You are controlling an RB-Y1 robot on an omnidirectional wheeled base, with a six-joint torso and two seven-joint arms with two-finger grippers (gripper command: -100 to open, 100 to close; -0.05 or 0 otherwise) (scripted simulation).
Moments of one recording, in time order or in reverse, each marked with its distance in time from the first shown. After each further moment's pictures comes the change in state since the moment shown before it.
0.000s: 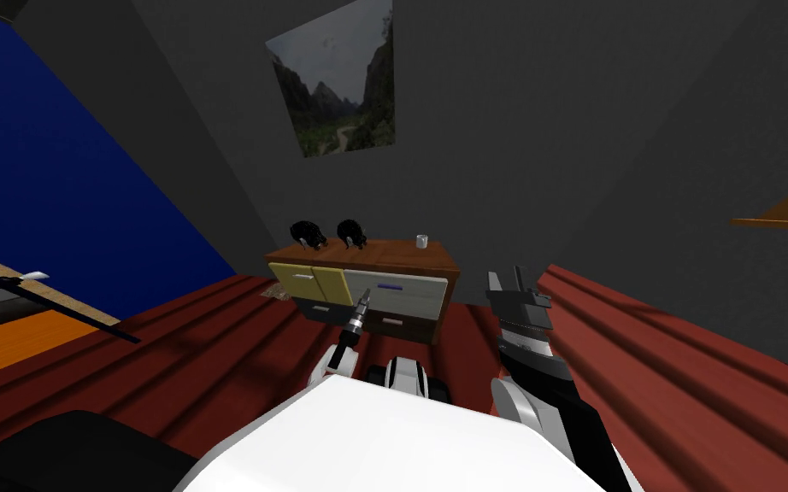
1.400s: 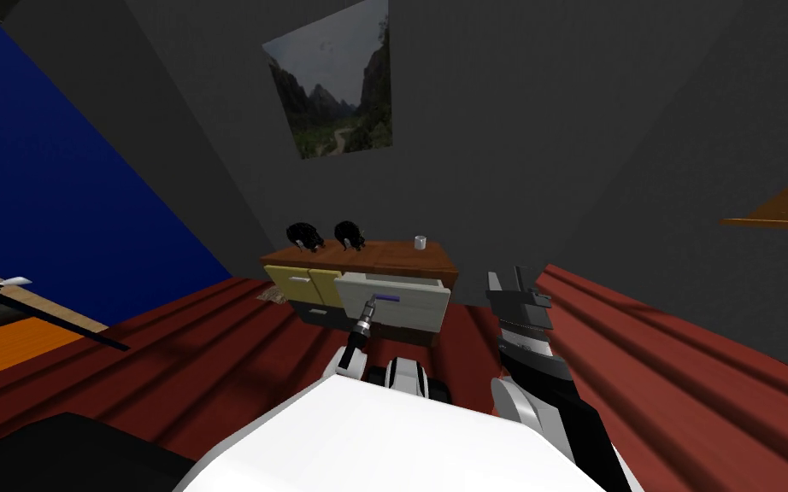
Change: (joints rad) left arm -0.040 -0.080 -0.013 0.099 -0.009 0.016 0.004; right arm -0.001 0.000 0.000 0.000 0.000 0.000 0.000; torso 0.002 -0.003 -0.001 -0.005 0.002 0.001
